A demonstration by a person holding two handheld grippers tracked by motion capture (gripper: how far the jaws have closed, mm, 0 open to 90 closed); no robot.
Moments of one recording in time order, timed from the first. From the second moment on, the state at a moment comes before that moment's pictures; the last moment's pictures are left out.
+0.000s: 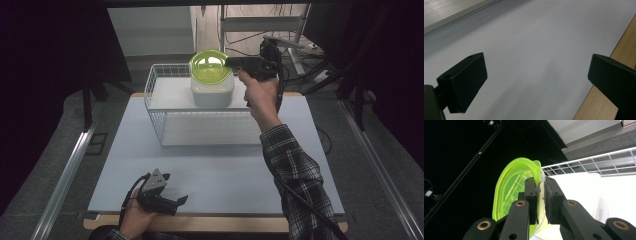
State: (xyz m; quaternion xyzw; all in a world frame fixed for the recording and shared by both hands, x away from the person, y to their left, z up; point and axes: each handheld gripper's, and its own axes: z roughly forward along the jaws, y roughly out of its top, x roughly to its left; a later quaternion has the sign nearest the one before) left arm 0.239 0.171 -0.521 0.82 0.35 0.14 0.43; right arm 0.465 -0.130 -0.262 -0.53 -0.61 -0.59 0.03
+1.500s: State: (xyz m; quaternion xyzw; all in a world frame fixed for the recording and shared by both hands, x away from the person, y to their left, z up) left arm 0.240 0.168 -0.522 0.82 0.35 0.13 0.43; right arm 0.465 -0.149 -0.265 -0.47 -0.67 -0.57 -0.03
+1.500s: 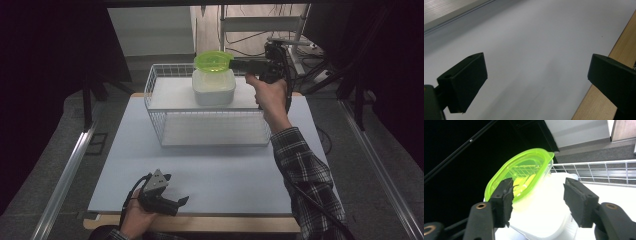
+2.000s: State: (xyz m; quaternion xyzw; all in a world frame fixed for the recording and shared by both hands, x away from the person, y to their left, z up) left arm 0.240 0.168 -0.522 0.82 0.35 0.14 0.43; right arm 0.440 -0.158 -0.291 -0.42 -0.72 -0.54 -0.07
